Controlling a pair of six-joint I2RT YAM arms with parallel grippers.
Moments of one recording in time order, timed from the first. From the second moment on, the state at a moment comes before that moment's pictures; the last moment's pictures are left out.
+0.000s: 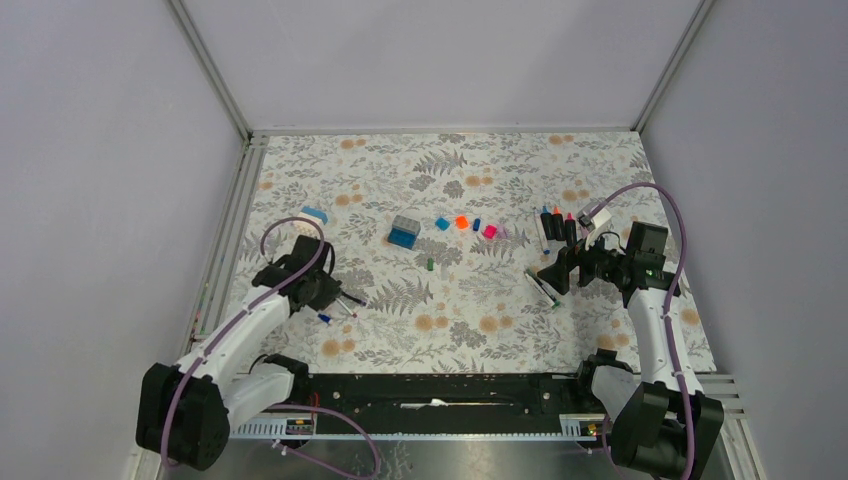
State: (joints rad) left arm -0.31 1.04 0.60 -0.70 -0.21 -1.16; right arm -0.25 0.96 0.62 -0.51 -0.93 -0.48
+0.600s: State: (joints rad) left arm -0.38 0.81 0.43 0.02 0.27 -1.00; right arm -0.25 0.99 0.63 -0.59 -1.17 -0.53
